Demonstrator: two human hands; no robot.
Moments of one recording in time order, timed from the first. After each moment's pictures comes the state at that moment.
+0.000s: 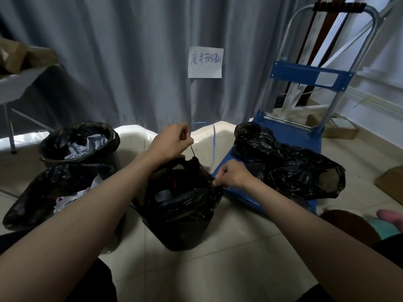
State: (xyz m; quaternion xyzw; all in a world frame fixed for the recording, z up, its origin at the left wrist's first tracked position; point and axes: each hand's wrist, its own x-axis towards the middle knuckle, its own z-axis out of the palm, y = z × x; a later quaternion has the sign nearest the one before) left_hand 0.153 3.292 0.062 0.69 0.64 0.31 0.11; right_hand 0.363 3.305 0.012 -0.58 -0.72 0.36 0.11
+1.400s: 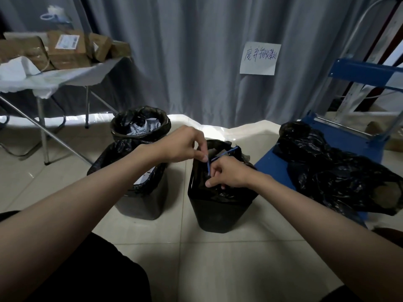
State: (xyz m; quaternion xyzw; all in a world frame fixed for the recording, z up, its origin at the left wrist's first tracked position) left_hand 0.095 3.170 0.090 0.76 0.61 0.19 0.14; right_hand 0.275 3.230 0.034 -0.33 -0.86 0.39 0.02
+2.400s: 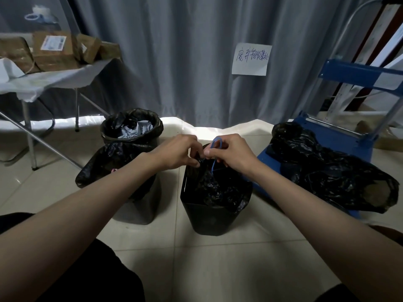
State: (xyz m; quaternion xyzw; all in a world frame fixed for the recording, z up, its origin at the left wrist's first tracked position) left_hand 0.092 3.194 0.063 0.77 0.63 0.12 0.07; right_hand 0.283 3.251 0.056 -0.34 -0.78 0.43 0.29
